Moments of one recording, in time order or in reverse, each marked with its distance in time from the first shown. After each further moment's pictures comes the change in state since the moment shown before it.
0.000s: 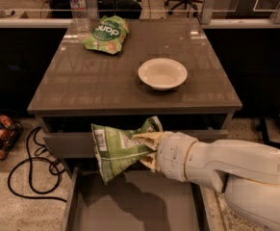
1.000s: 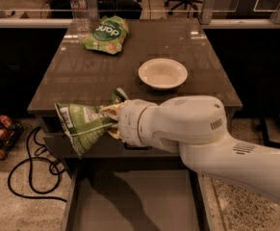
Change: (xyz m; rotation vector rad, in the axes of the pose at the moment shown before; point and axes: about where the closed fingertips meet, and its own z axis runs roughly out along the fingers) arm -0.044 -0.059 0.068 -0.039 0.064 -0.150
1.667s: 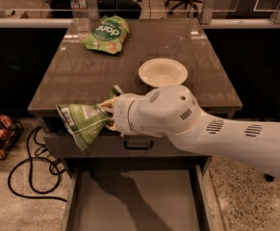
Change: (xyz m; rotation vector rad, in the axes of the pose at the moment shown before) arm 0.032 -0.004 0.046 -0.057 0.072 0.035
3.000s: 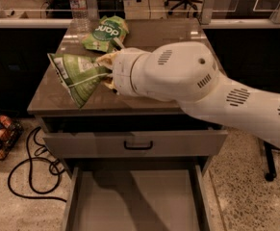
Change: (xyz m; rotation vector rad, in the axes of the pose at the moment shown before) arm -0.028 -0.113 -0.049 0.200 -0.021 -0.073
